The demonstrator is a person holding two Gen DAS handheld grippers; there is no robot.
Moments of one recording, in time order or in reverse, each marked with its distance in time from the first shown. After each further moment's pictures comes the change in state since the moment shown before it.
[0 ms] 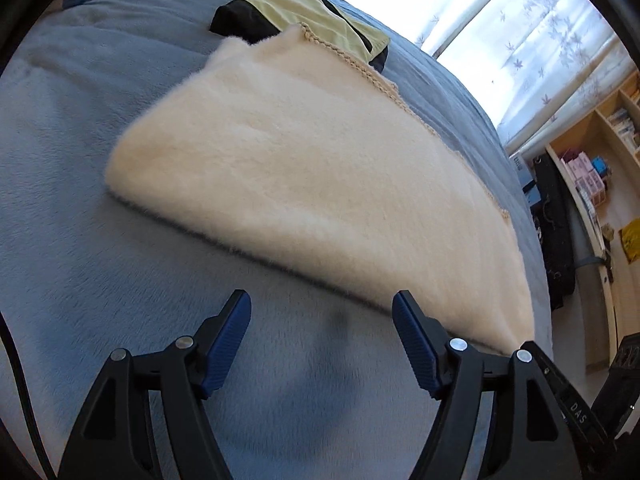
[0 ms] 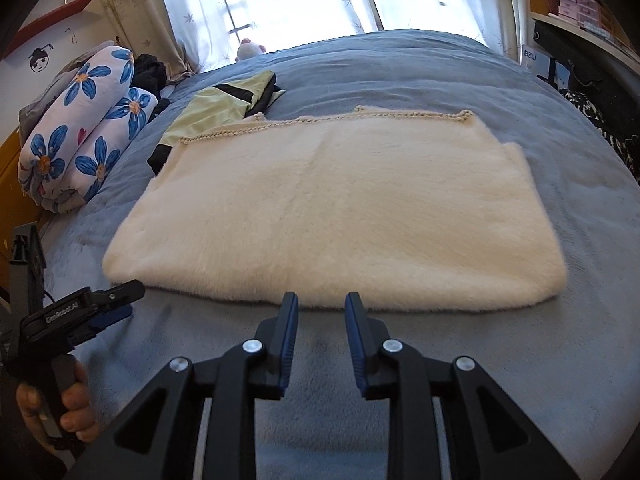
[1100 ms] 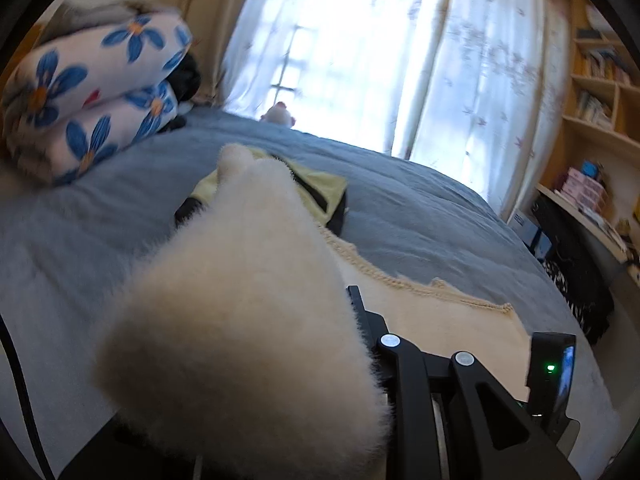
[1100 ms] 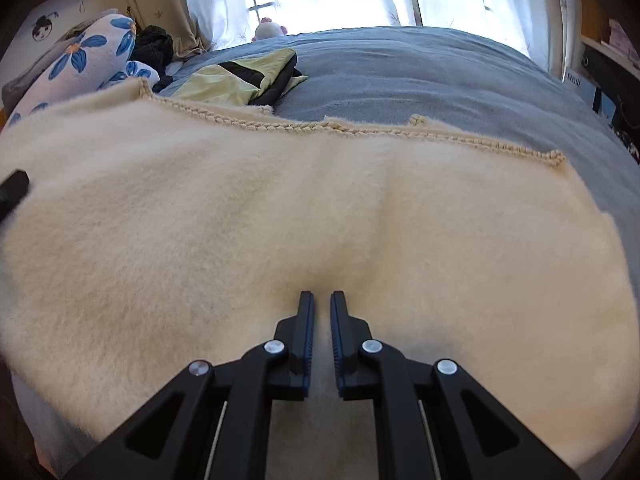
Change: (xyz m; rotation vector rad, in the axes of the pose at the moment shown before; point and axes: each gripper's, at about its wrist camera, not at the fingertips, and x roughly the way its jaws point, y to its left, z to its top) left arm -0.045 -0.102 0.059 0.299 -0.493 0.115; right arm 0.116 0.019 0.076 -0.084 0.035 0.028
